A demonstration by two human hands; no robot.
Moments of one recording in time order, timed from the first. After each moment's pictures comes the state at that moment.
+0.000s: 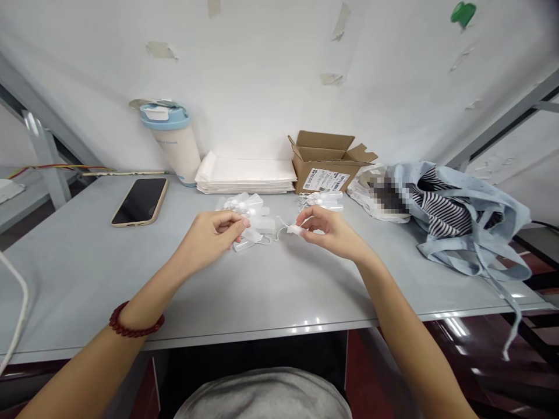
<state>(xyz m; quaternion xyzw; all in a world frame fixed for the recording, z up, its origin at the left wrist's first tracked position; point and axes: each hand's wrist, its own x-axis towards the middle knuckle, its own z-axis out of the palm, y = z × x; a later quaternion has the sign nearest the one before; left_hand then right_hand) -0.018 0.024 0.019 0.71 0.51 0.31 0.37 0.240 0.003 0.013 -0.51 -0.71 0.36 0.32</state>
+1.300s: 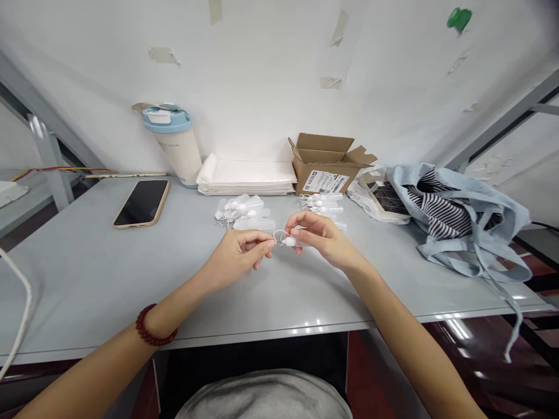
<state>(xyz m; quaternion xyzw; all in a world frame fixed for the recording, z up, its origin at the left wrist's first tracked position) 0.005 0.006 0.002 0.70 0.40 0.30 0.51 0.218 -0.003 0.010 -0.38 -0.63 0.54 0.40</state>
